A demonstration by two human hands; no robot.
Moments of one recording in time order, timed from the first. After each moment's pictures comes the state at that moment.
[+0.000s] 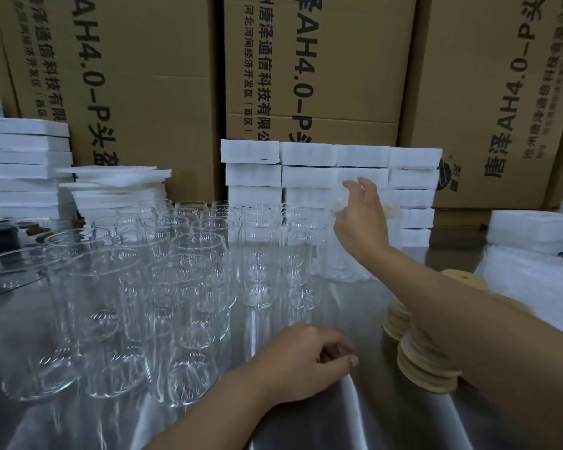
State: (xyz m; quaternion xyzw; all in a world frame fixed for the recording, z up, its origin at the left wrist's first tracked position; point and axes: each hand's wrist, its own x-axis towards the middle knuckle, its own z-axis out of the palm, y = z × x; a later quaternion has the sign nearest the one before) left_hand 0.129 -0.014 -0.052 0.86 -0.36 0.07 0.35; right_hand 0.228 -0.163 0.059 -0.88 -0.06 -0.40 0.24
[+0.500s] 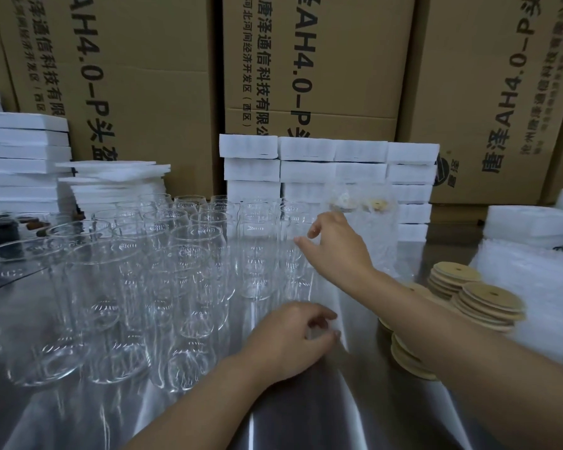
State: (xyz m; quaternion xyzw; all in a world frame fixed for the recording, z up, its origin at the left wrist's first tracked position) left_hand 0.135 -0.012 -0.053 0.89 -0.28 0.12 0.35; right_hand 0.171 -0.128 0.037 -0.93 -0.08 -0.27 0.24
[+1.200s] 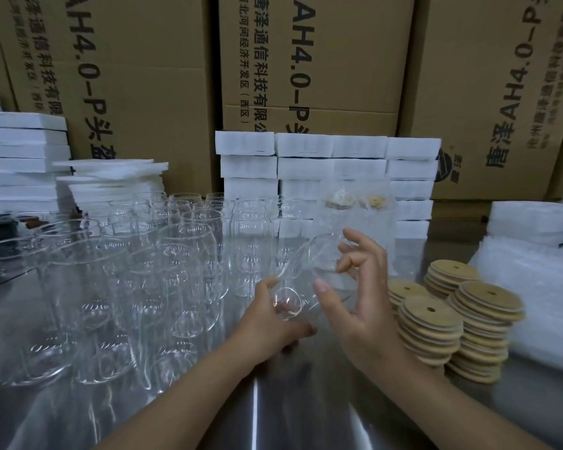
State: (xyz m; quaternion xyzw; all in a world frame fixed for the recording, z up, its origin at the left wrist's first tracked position) left_hand 0.144 -0.010 -0.050 0.79 -0.10 0.01 0.61; right_hand 0.104 -0.148 -0.020 -0.73 -0.25 -0.40 0.50
